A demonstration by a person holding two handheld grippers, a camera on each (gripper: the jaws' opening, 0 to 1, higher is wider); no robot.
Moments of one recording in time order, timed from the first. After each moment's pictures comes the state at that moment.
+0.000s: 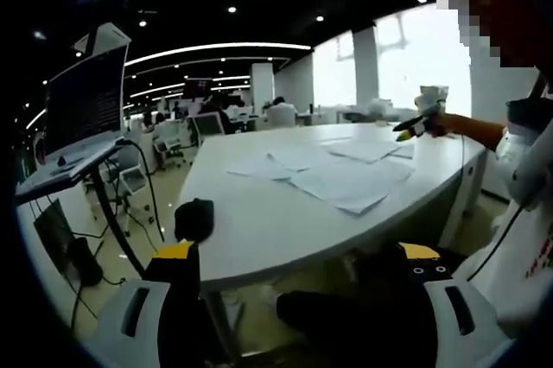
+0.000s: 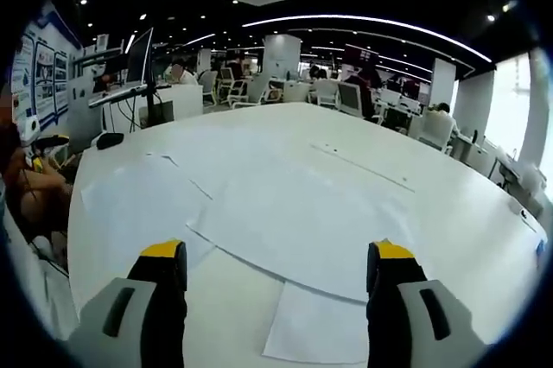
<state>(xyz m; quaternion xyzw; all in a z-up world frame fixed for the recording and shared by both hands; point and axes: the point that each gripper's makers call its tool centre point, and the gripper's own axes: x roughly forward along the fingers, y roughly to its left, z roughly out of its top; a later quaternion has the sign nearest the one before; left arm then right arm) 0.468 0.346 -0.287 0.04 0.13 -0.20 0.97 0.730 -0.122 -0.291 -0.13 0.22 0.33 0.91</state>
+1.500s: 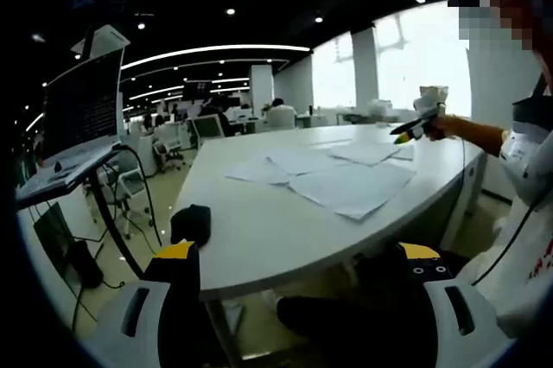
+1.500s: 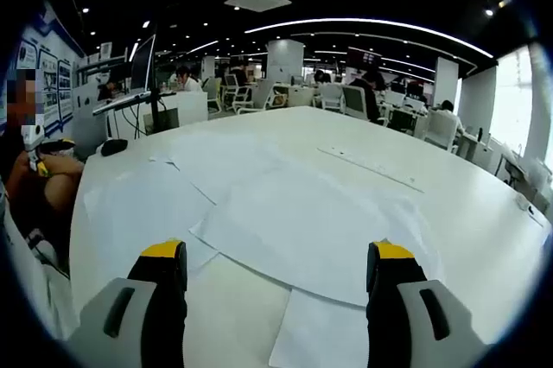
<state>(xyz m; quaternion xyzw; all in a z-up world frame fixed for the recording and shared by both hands) 0.476 0.339 -0.284 0.04 0.13 -0.20 0.97 0.736 -0.114 -0.292 -0.11 0.21 0.34 0.91</state>
